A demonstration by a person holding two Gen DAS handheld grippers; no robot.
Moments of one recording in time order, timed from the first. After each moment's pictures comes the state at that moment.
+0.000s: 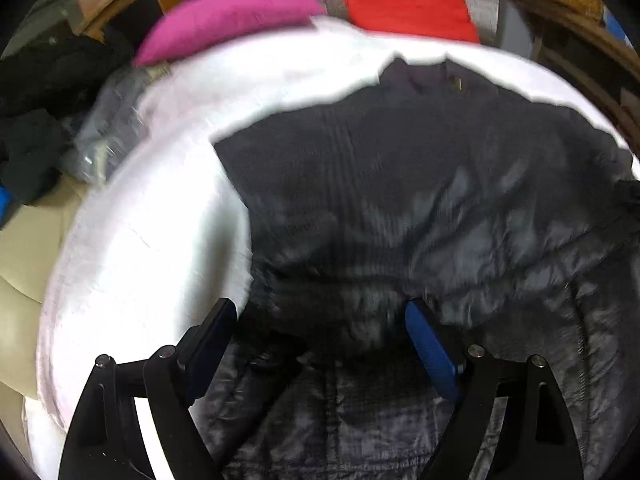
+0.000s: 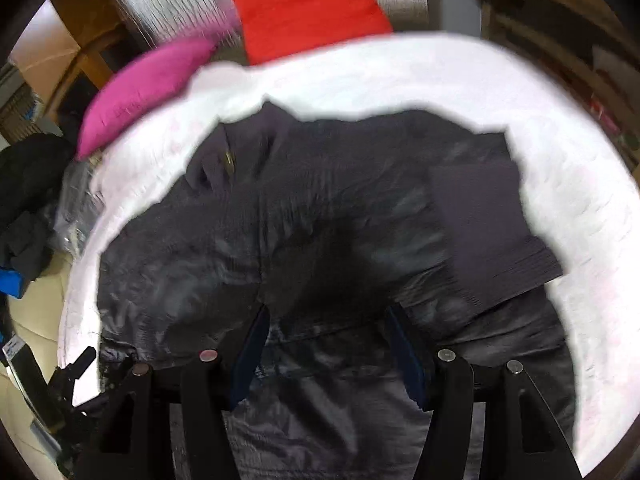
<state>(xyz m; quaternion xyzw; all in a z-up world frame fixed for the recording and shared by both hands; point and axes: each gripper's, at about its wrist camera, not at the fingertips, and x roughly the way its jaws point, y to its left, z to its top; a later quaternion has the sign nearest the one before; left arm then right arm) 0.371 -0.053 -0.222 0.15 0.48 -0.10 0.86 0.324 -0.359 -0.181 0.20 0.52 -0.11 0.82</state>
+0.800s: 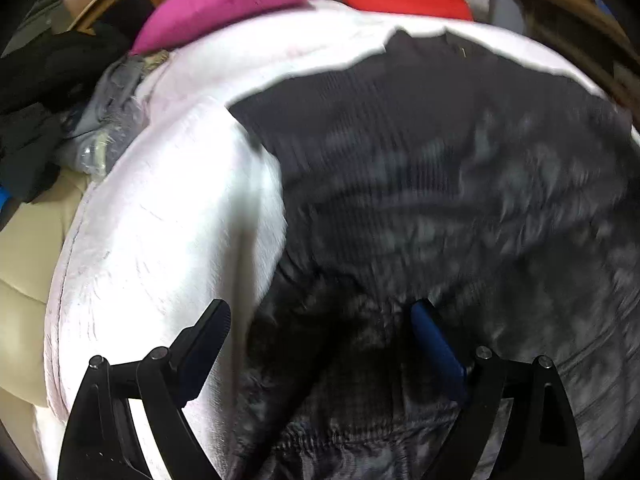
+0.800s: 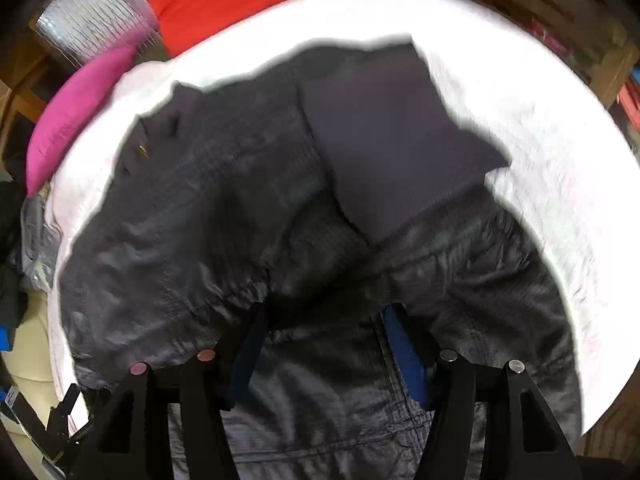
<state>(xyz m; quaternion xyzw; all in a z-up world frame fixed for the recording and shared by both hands) 0.336 -0.028 -0.231 0.19 0.48 -0.11 0.85 0.283 -0.390 -0.203 0.26 0.54 -0.19 0.78</state>
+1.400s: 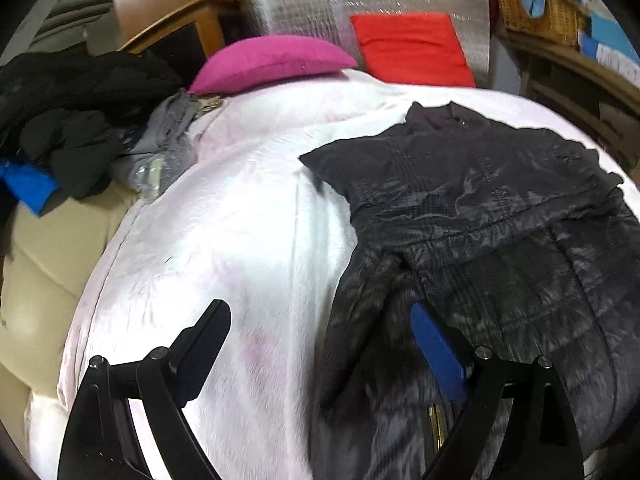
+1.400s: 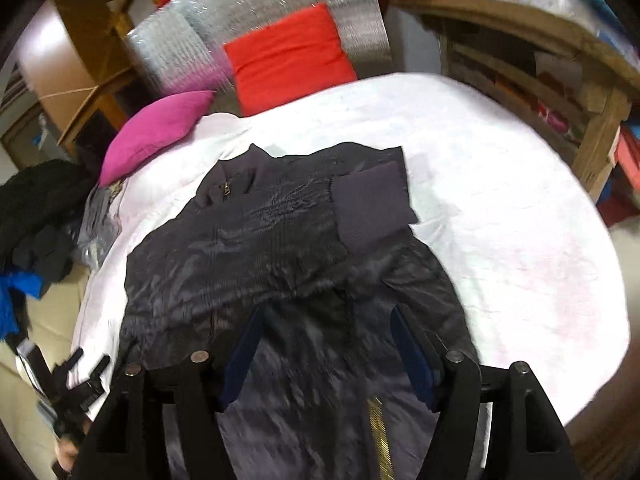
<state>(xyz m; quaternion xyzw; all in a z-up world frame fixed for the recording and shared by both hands) 0.271 0.045 -0.173 0.14 0.37 -0.11 0.91 0.167 -0.379 -0.092 0.20 0.43 -0.12 0.87</state>
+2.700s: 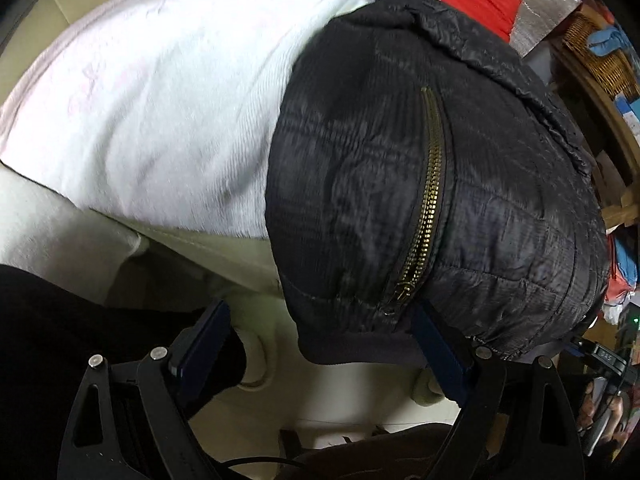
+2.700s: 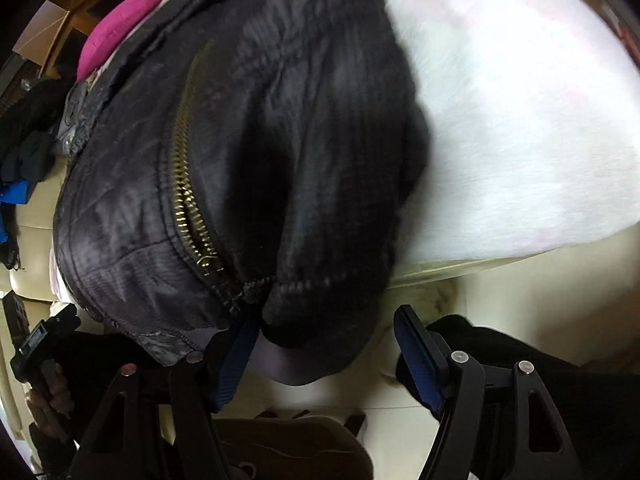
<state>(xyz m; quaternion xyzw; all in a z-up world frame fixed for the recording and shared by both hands) 0.145 0.104 -0.272 -0.08 0.59 -0.12 0.80 0.025 -0.390 -0.277 0.25 0.59 -0.06 0.76</state>
